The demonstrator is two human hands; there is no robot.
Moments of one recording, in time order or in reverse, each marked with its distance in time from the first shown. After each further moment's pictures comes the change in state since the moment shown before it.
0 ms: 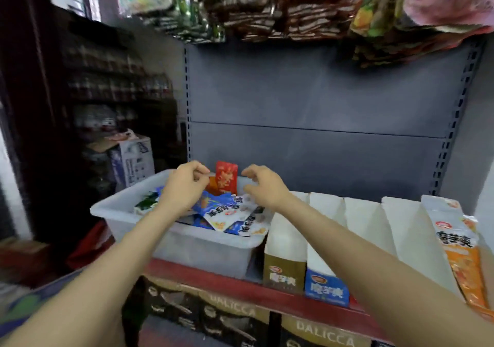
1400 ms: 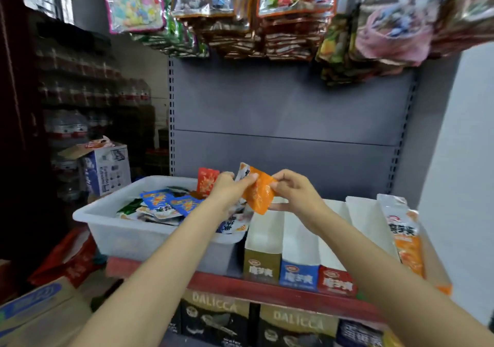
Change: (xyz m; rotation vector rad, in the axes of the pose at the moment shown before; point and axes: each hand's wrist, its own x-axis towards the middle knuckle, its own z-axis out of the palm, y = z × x) left_hand -0.027 0.085 0.052 -0.488 -0.284 -0.255; right_hand -0.085 0.008 -0.058 0.809 0.146 0.122
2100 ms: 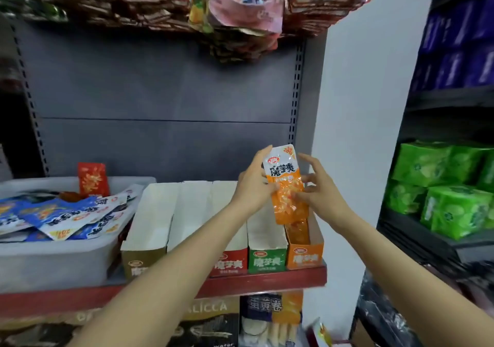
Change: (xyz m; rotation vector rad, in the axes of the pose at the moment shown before) left_hand -0.053 0.043 0.229 0.057 -0.370 0.405; right_hand -0.101 0.023 -0.212 -0.421 0.403 0.045
